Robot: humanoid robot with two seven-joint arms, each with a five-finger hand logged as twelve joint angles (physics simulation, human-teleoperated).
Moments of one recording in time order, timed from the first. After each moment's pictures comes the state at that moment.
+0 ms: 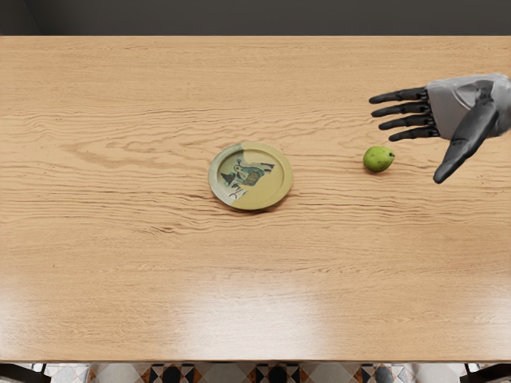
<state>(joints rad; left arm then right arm) -0.02 0.00 -0.07 -0.29 -0.05 0.02 0.08 1.17 -1.04 0.43 1.39 0.05 0.61 -0.61</state>
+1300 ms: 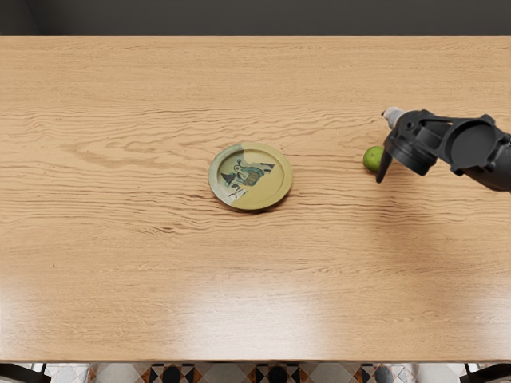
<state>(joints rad) -0.02 0.00 -0.07 -0.29 -0.05 0.02 0.08 1.34 -0.25 -0.27 0.79 -0.52 -0.21 -0.61</state>
